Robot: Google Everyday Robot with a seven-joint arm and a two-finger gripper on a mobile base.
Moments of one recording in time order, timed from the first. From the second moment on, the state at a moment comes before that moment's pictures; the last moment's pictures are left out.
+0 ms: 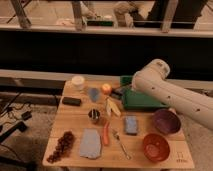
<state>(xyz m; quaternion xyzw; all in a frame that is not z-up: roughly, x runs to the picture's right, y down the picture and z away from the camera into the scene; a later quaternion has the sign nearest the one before) 0.170 -0.031 0.754 -0.03 0.00 0.10 0.99</state>
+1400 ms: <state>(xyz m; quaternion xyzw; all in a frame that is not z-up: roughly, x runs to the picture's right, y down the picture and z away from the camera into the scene) 0.225 -0.011 0.788 -0.04 0.05 0.15 0.99</state>
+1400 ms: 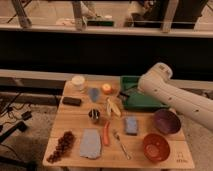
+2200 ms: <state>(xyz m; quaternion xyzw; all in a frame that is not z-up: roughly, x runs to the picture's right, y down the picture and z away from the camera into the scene) 0.272 -0.005 0.809 -0.04 0.09 0.21 0.97</state>
